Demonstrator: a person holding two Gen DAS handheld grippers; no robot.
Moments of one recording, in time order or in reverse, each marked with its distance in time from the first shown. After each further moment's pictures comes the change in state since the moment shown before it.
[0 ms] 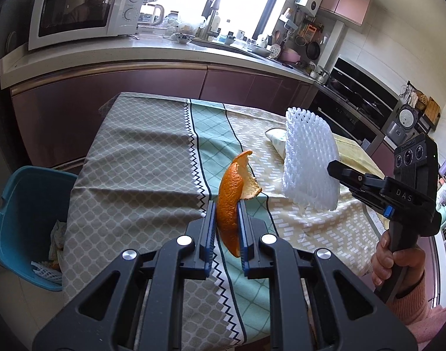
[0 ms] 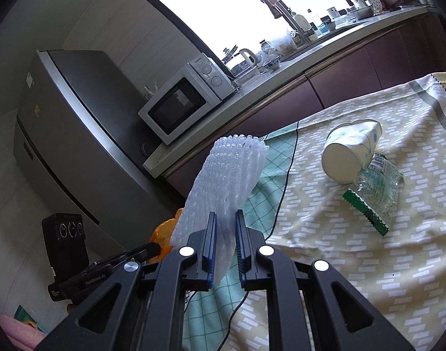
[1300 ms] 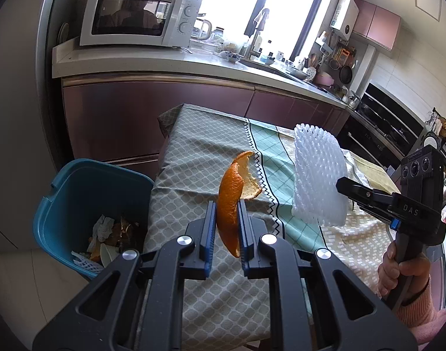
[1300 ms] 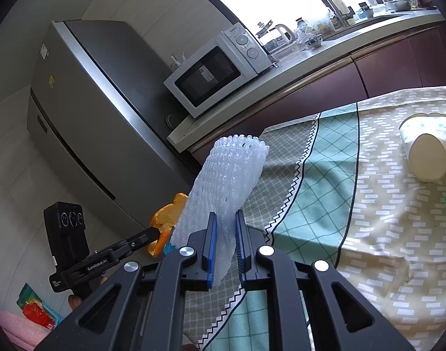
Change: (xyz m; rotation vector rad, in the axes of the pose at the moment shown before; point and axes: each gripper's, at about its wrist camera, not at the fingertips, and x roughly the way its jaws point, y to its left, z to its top) left arm -0.062 0.067 -0.005 -0.102 -0.087 0.143; right arm 0.072 0.053 -0.005 -0.071 0.117 0.100
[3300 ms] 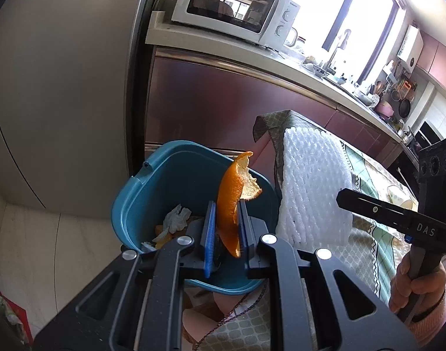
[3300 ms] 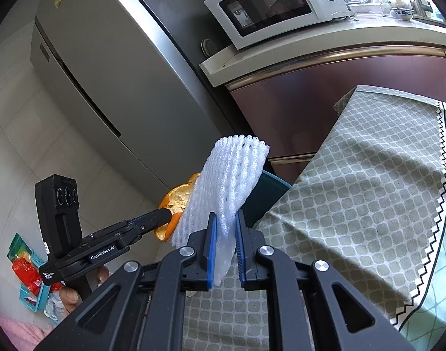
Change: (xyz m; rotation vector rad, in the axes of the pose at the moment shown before) left arm -0.001 0.137 -0.012 -0.235 -0.007 0.243; right arm 0.171 0.089 -0.001 -0.187 0.311 0.050
